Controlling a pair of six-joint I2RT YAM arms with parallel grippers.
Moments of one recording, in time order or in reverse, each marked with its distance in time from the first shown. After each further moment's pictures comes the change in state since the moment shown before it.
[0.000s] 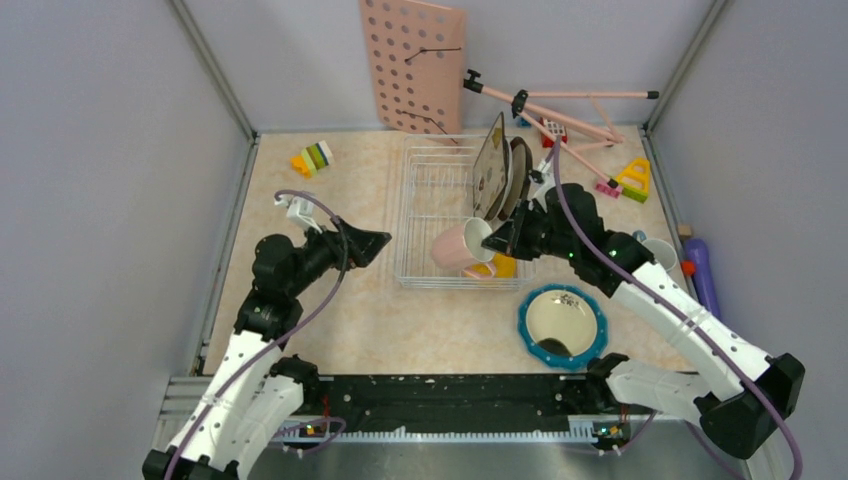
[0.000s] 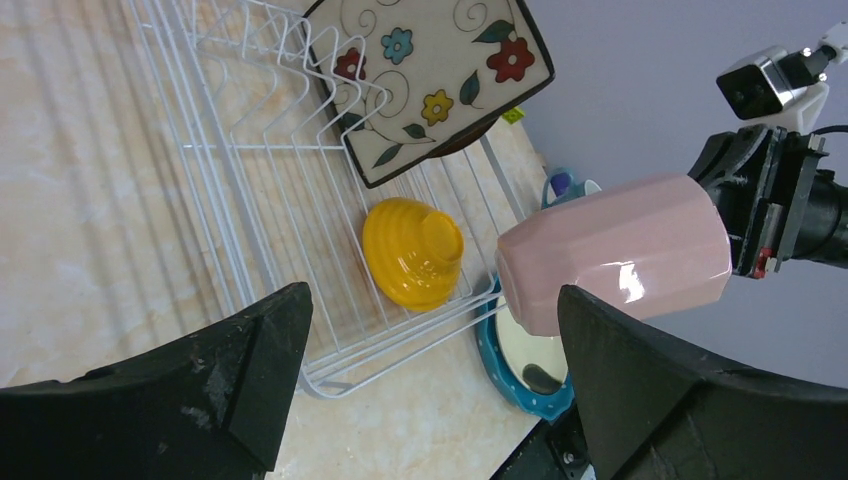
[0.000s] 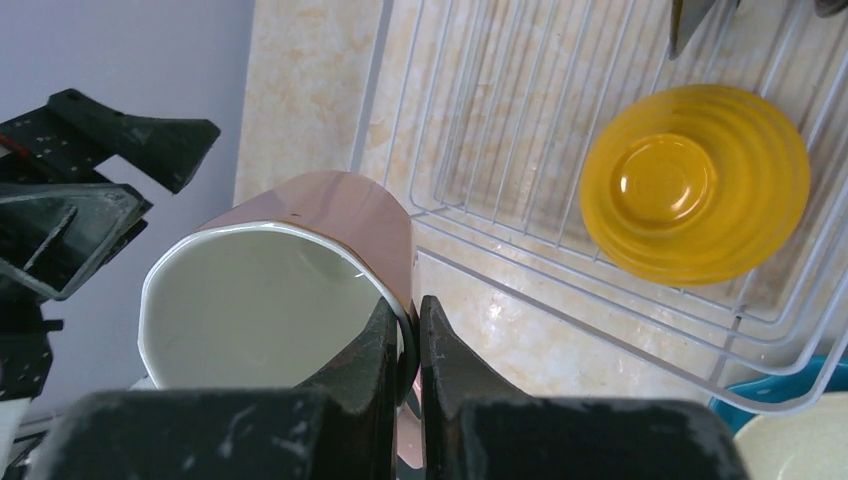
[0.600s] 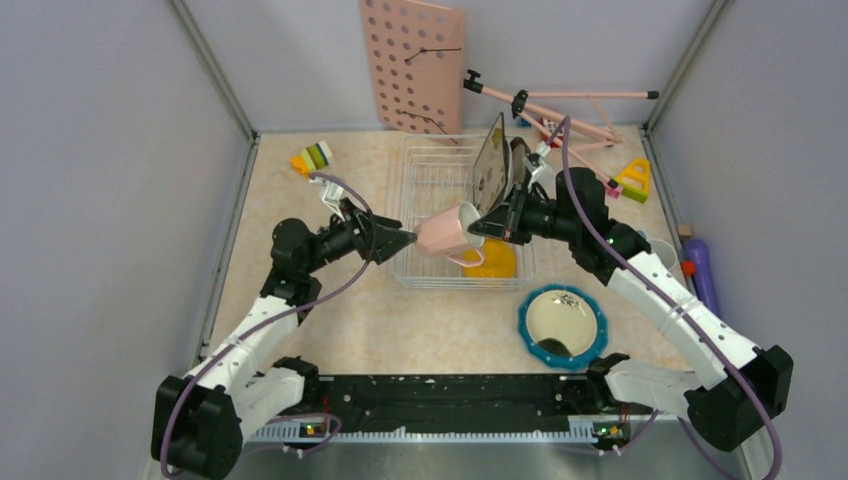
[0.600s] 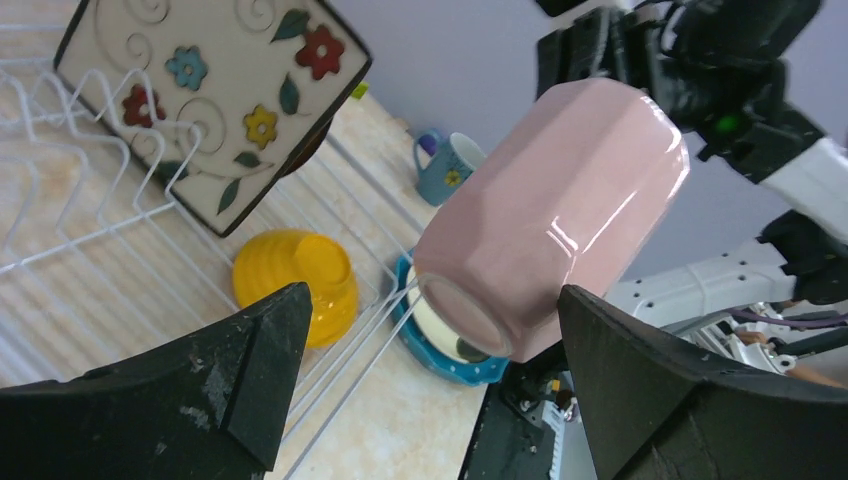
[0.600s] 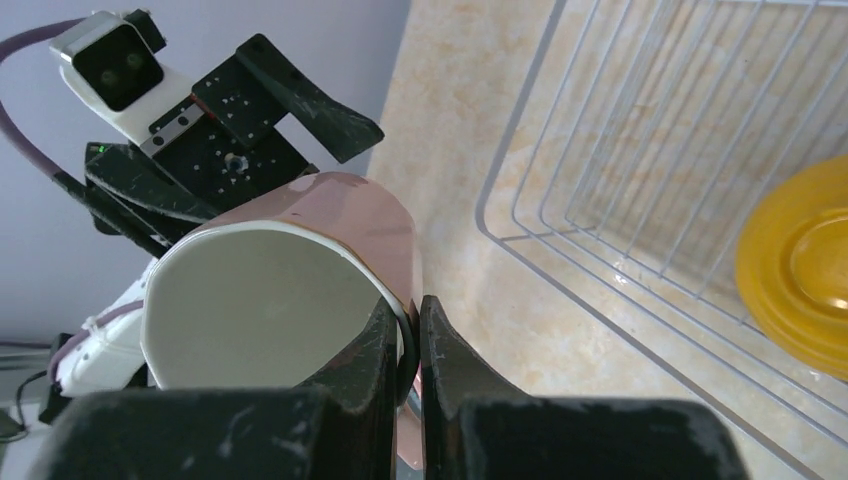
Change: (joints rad) left arm -0.042 0.298 -0.021 0.541 0.332 -0.048; right arm -0.096 0.058 0.003 0.225 -0.324 0.087
